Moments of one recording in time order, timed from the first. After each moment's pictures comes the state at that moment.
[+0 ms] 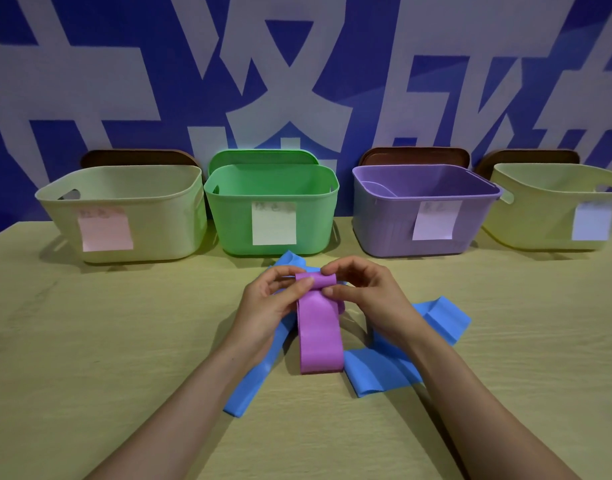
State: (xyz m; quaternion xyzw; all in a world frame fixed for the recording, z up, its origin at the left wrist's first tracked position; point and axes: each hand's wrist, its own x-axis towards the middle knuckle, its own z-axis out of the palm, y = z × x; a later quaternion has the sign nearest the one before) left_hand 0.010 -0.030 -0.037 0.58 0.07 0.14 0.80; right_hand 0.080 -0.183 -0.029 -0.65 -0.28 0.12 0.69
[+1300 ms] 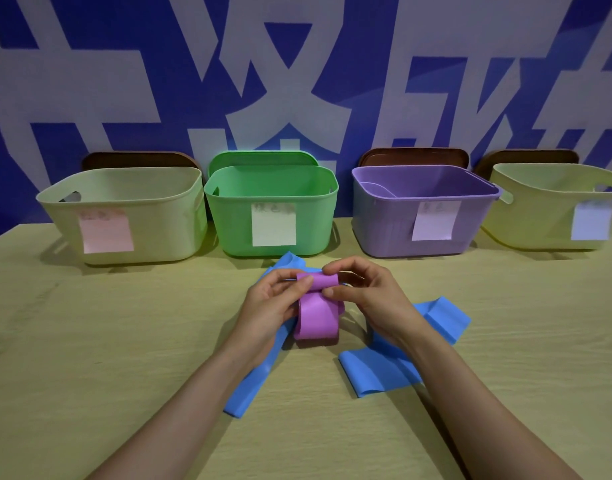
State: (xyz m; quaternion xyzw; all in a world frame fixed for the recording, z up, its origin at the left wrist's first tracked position) left_hand 0.009 -0.034 -0.035 0.58 0.07 0.13 0.80; right_hand 0.080 -0.185 -0.030 -0.64 -0.26 0.14 0.71
